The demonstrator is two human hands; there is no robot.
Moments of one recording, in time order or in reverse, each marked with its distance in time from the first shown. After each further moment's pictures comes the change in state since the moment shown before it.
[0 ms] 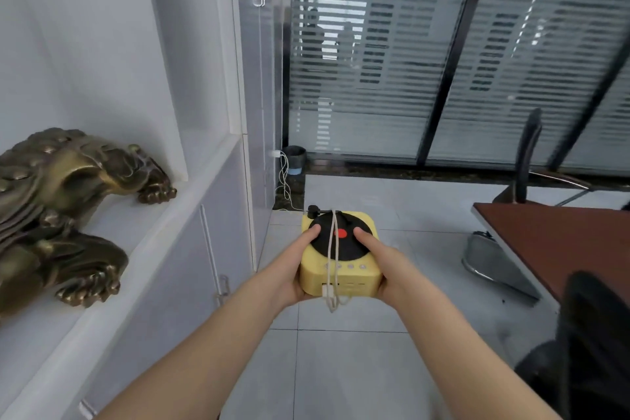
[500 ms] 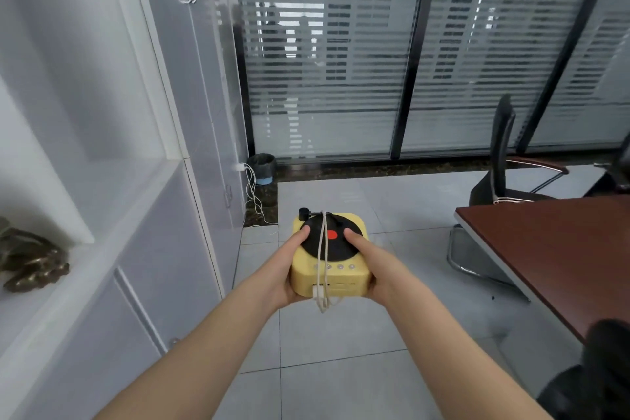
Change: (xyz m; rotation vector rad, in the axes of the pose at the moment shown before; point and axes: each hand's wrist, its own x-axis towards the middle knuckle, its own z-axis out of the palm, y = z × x) left_hand 0.163 0.066 0.057 0.093 -0.037 -0.025; right_hand 0.152 -0.075 -0.038 0.086 0.060 0.023
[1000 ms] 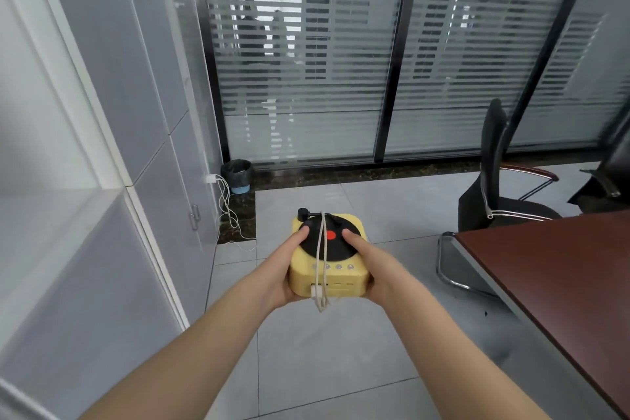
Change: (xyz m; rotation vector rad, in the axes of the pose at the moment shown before) left_hand 0.156 0.086 0.034 0.048 -0.050 -0.029; right_hand 0.145 -0.090 -0.007 0.030 0.068 0.013
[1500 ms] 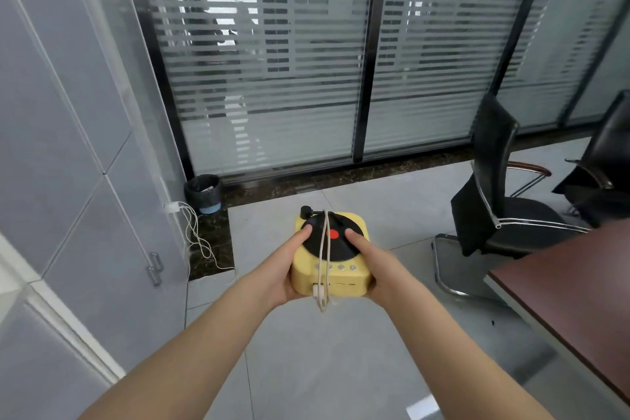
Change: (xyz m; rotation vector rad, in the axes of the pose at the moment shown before) left_hand 0.199 0.138 -0.029 0.079 -0.131 -0.057; right_hand 0.182 -0.102 0.064 0.068 0.153 -0.034
